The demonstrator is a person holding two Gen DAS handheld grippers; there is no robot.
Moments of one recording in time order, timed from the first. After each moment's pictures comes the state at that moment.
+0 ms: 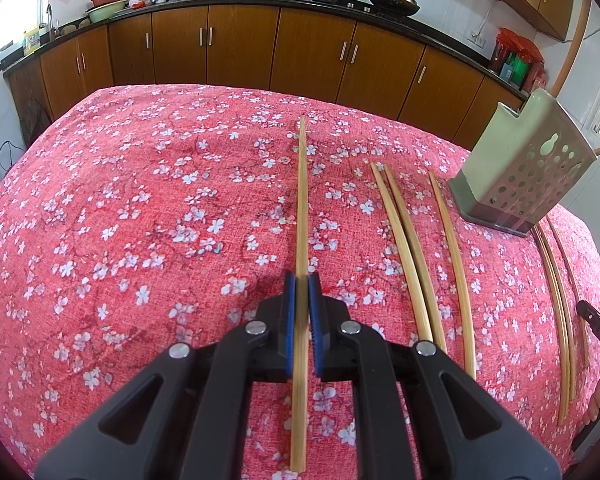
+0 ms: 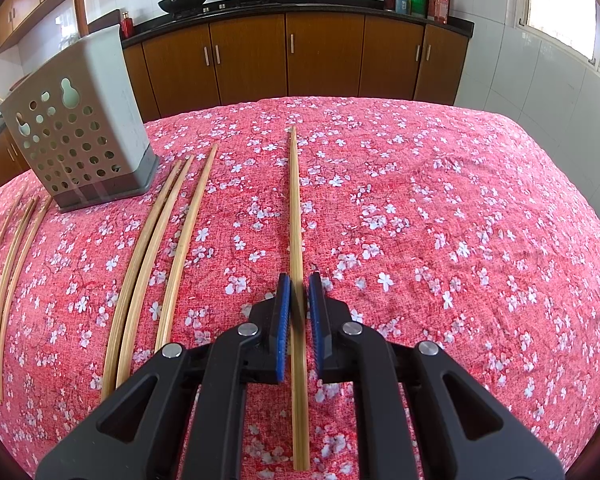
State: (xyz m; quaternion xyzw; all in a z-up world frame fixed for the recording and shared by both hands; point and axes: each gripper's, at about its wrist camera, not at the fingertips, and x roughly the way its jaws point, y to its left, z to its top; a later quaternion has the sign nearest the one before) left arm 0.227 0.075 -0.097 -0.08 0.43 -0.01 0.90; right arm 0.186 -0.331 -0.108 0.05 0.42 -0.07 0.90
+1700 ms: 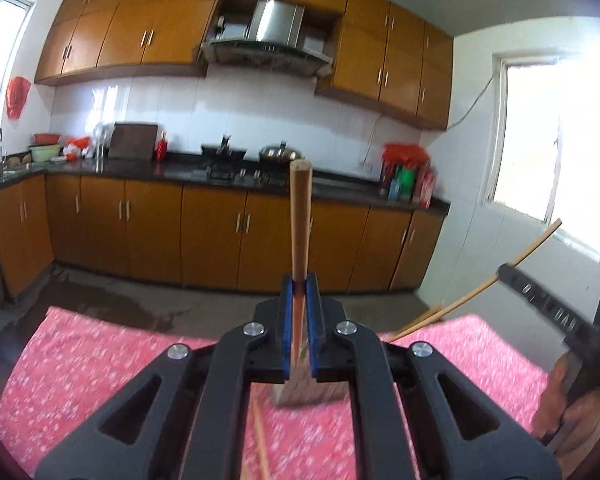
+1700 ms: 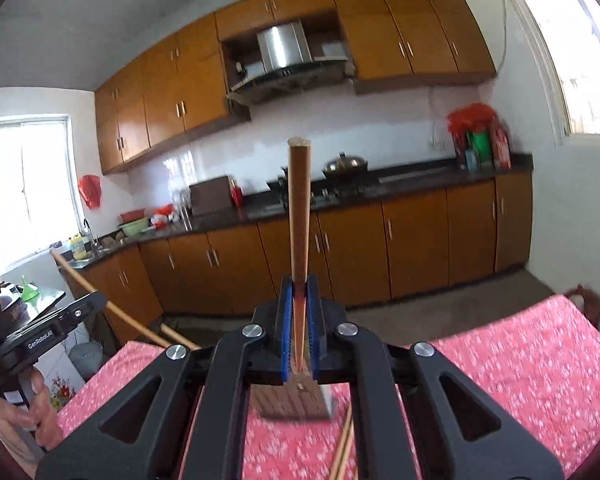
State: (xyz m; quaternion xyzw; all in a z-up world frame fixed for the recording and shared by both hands) left arm 0.167 -0.025 0.168 -0.07 0.14 -0.15 0.98; right arm 0.142 -0.288 0.147 0.11 0.11 0.09 0.98
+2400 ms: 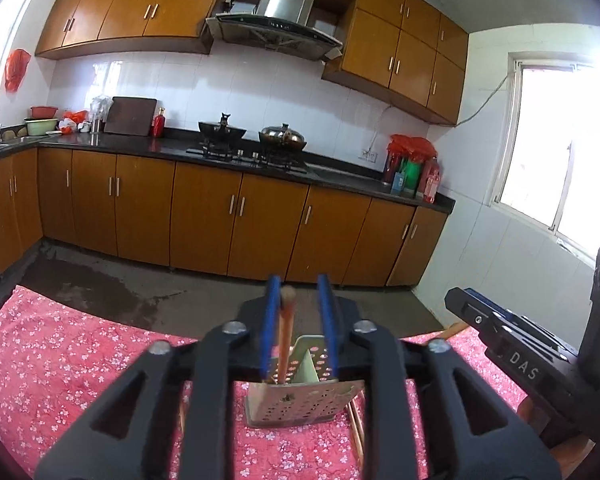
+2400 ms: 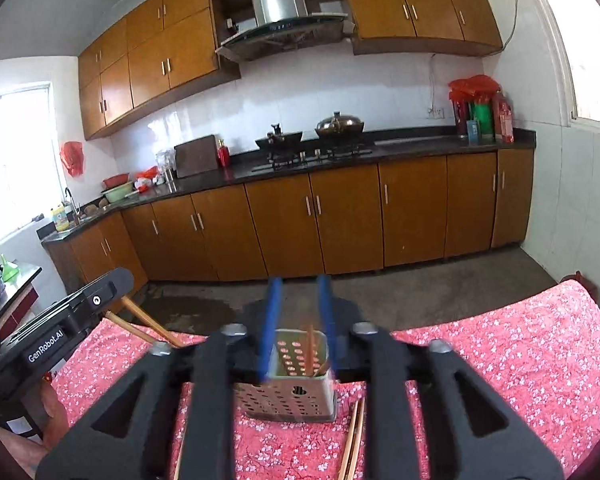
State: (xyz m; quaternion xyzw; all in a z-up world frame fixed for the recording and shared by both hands) left arm 0.238 -0.051 0.125 -0.09 0.17 -0.15 0.97; right arm 0.210 -0.261 0.114 0.09 0.18 0.07 0.98
